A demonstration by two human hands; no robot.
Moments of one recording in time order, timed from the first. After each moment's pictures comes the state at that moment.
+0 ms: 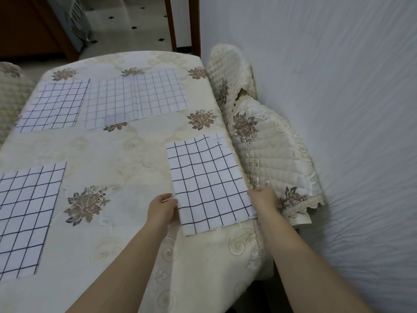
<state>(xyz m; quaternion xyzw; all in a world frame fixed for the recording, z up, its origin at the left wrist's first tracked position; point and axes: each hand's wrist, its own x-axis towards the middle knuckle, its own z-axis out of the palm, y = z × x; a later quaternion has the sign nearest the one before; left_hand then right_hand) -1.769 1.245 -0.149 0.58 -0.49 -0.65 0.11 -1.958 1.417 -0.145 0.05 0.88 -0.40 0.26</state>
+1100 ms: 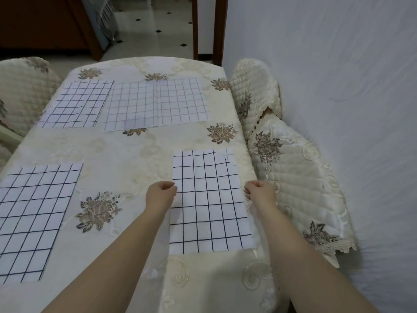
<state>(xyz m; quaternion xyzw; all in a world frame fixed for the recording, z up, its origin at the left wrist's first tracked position) -1.786 1.166 -0.126 0.57 -0.58 -0.56 0.18 -1.983 1.329 -0.134 0.00 0.80 -0.53 0.28</state>
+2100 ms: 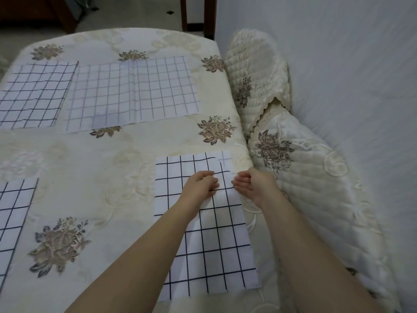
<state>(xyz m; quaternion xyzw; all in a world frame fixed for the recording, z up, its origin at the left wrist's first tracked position) -1.931 1.163 -0.154 0.46 -0.50 -0.73 0.08 -2.061 1.253 -0.156 0.15 0.67 -0.58 0.44</state>
